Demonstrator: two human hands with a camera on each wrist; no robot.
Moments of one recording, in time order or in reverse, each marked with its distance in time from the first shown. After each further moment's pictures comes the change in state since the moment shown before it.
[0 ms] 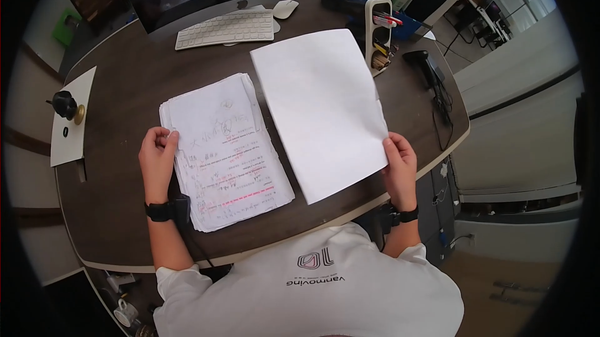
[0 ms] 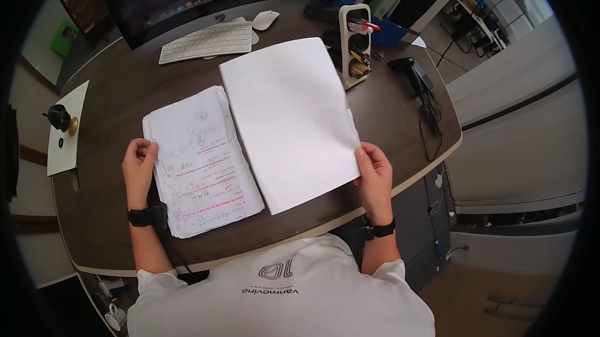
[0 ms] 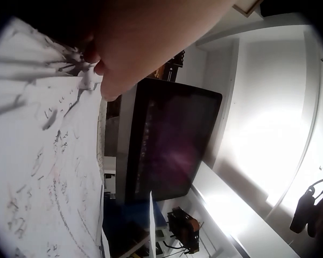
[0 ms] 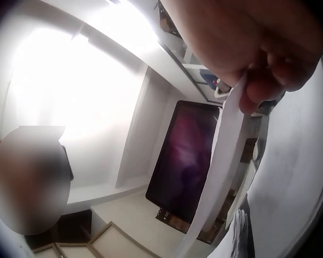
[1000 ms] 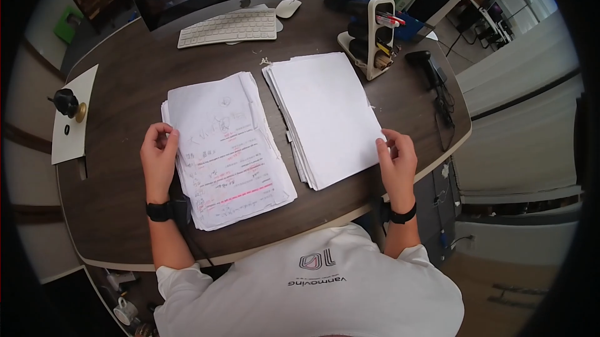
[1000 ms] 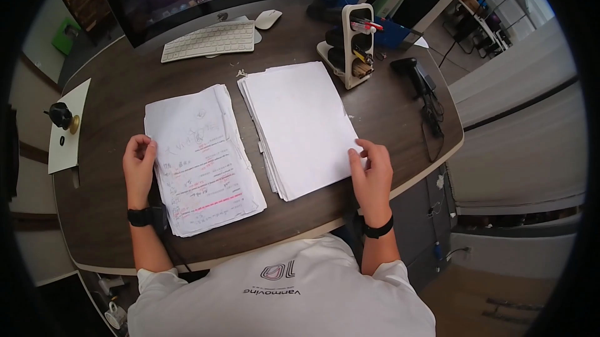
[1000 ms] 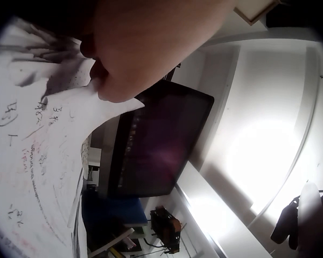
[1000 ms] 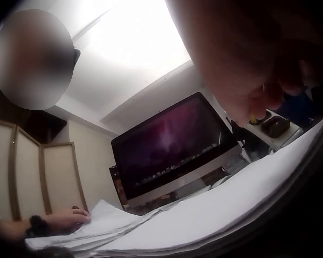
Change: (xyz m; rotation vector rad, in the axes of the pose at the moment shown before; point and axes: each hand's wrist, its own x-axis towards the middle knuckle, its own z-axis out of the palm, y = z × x) left_hand 0.000 -0.006 0.000 -0.221 -0.059 0.062; right_hand -0.006 -0.014 0.014 -0.893 0.116 -0.549
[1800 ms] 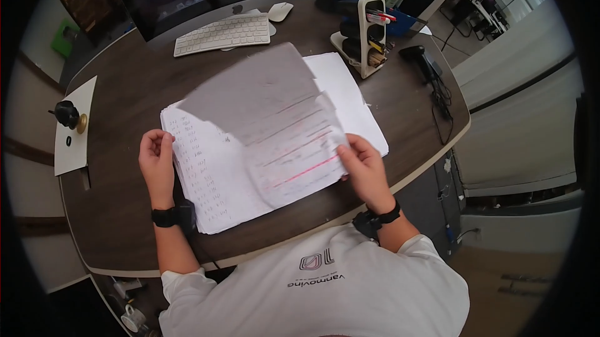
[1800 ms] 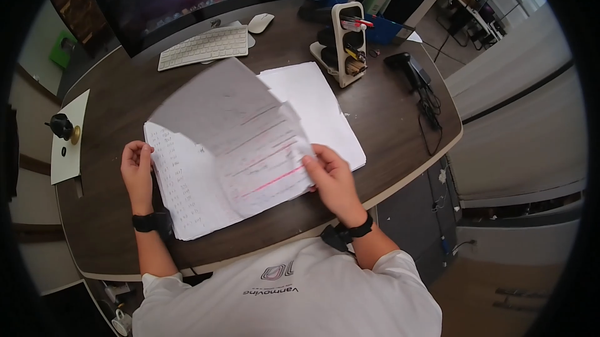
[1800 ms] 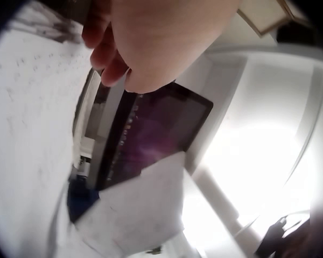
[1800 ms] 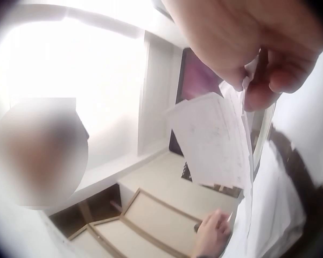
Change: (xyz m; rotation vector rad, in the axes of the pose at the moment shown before) left_hand -0.001 0.001 0.000 -0.168 0.054 0.008; right_hand -0.019 -0.046 0.034 0.908 -0.442 0.458
